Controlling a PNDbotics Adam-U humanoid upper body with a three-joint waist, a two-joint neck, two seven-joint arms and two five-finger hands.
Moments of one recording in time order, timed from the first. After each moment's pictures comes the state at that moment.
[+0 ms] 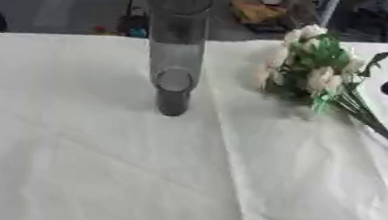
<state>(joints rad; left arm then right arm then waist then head) -0.46 0.27 0.02 -1.99 0.54 -0.48 -0.04 -0.41 -1.24 -0.01 -1.75 0.48 -0.04 0.58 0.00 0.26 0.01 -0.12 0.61</state>
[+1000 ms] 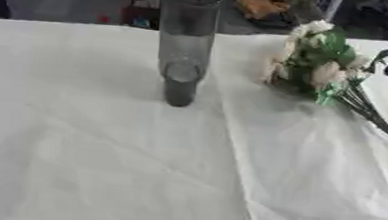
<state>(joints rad) -0.46 0.27 0.01 -1.99 0.55 -0.46 -0.04 -0.68 -1.08 0.11 -1.36 0.51 -0.07 0.74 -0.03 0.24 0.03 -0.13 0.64</state>
